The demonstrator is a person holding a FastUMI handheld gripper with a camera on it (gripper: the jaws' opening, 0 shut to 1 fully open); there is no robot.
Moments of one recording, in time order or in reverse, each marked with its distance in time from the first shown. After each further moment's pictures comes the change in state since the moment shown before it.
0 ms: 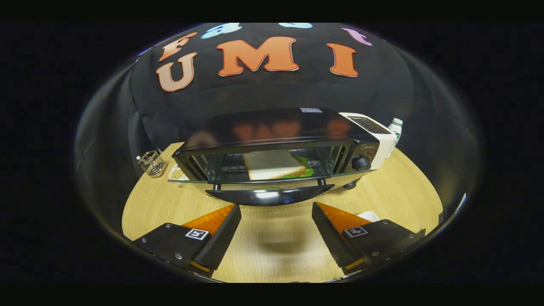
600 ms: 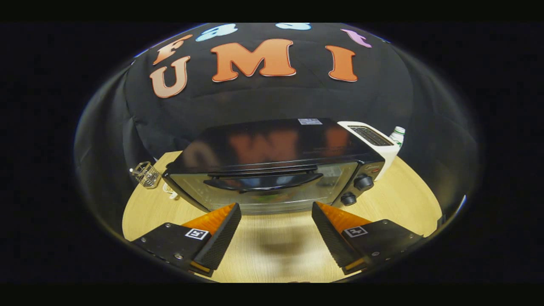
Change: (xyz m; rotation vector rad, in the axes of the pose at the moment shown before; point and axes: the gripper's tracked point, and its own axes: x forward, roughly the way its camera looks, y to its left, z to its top) arm 0.018 -0.006 0.028 0.002 -0.050 -0.027
